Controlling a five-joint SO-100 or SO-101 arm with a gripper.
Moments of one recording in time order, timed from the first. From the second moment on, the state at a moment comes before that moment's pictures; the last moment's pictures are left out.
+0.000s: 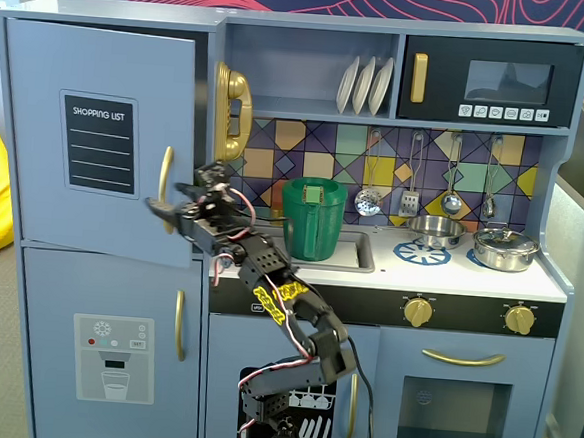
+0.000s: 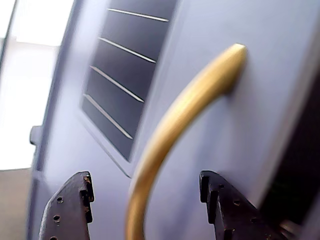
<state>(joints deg) -45.1 146.3 117.2 13.8 -108.0</state>
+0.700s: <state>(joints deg) -26.1 148.5 119.9 22.7 -103.7</state>
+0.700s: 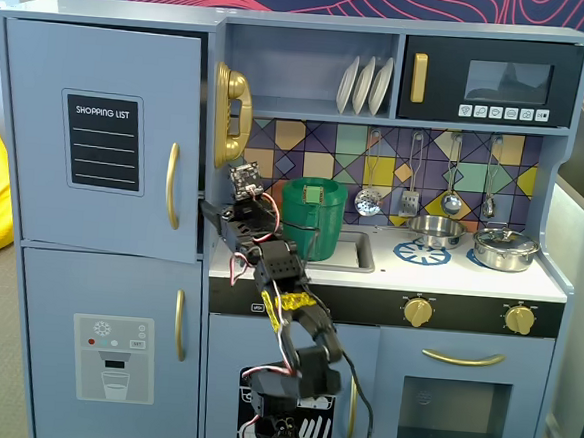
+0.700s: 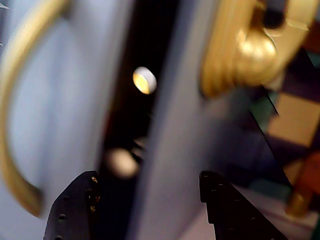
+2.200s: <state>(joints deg) -9.9 151.3 127.4 53.2 -100.0</state>
